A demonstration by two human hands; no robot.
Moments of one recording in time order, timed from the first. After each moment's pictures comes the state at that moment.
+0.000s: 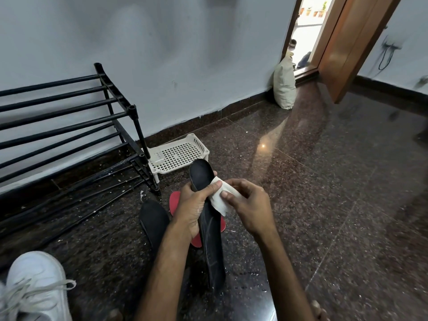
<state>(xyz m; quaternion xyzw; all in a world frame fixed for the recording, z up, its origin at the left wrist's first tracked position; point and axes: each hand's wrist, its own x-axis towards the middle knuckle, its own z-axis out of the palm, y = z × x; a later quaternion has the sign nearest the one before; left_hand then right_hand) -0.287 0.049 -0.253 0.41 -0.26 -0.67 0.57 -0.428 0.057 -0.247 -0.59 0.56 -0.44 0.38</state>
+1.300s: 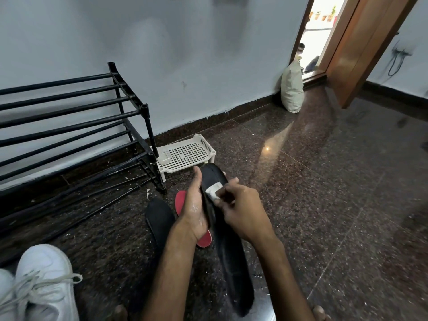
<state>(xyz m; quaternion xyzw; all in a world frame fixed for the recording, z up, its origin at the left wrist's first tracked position) -0.276 0.049 -0.251 0.34 -0.18 -0.78 0.49 -0.395 0.069 -0.222 -0.73 0.56 -0.31 0.25</state>
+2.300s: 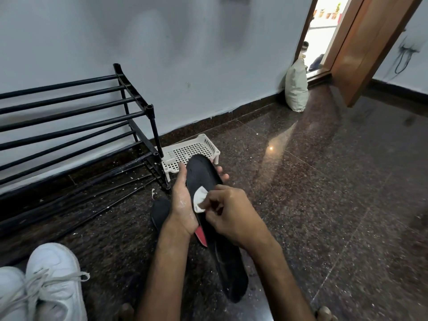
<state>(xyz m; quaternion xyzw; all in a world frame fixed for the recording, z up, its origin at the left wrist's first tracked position) -0.255 0.049 -0.234 0.29 -0.13 -0.75 0.59 -0.374 0.078 -0.216 -0.80 0.46 -0.30 0.23</state>
